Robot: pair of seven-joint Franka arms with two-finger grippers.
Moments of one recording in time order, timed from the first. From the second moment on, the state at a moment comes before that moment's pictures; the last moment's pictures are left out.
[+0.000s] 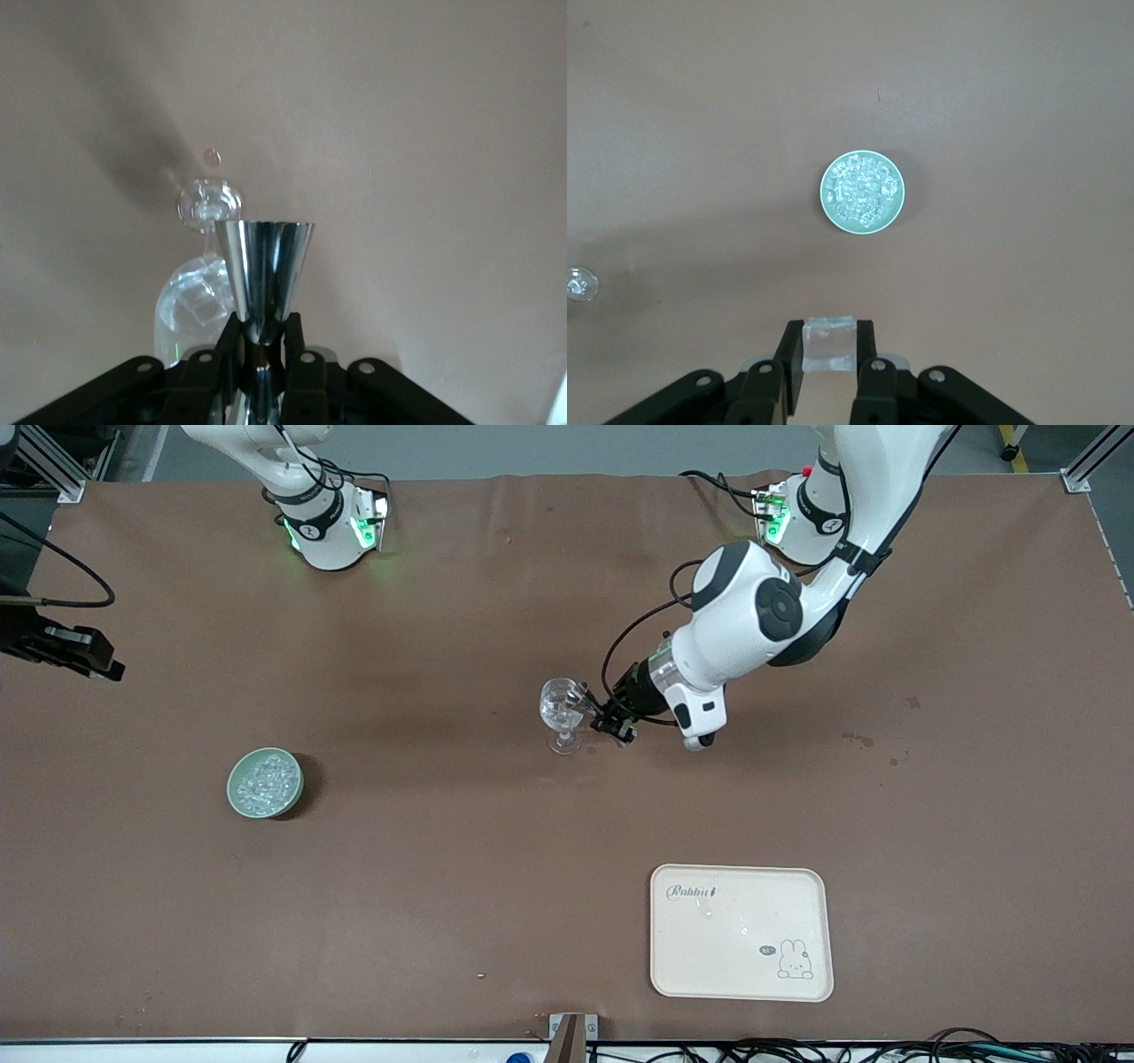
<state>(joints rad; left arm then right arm) -0.08 0.39 -0.65 -1.89 -0.23 2.52 -1.68 -0.02 0.04 -0.02 -1.49 0.02 1.48 0.09</state>
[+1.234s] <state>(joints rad) -0.10 0.46 -0.81 -1.85 0.74 2.33 -2.28 -0.01 0.06 -0.02 -1.49 0.03 1.48 0.09</state>
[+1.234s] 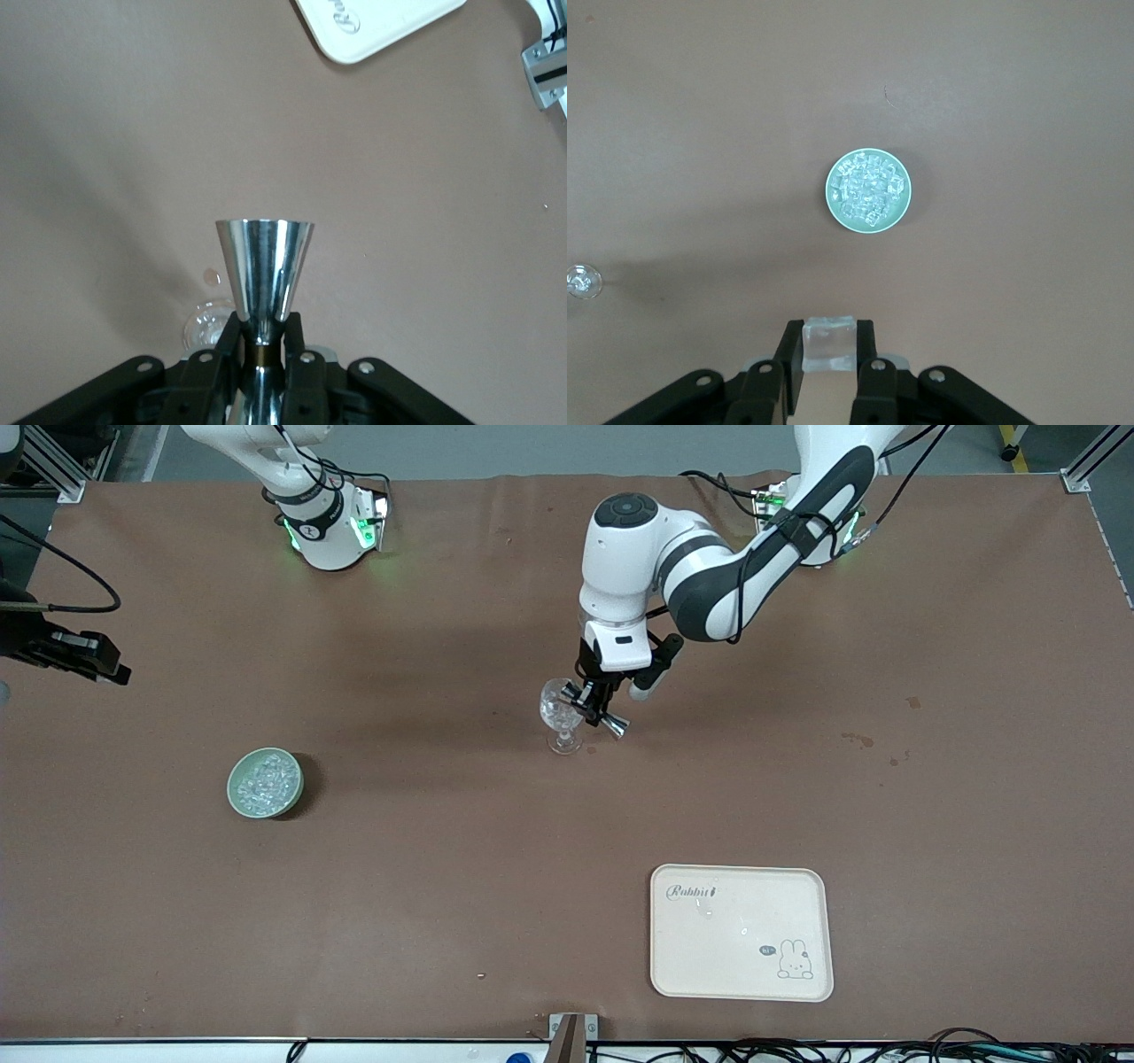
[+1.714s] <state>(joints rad) -0.10 0.46 -0.89 -1.83 0.85 2.18 -2.28 -0.01 0.06 -0.02 -1.49 0.04 1.48 0.09</state>
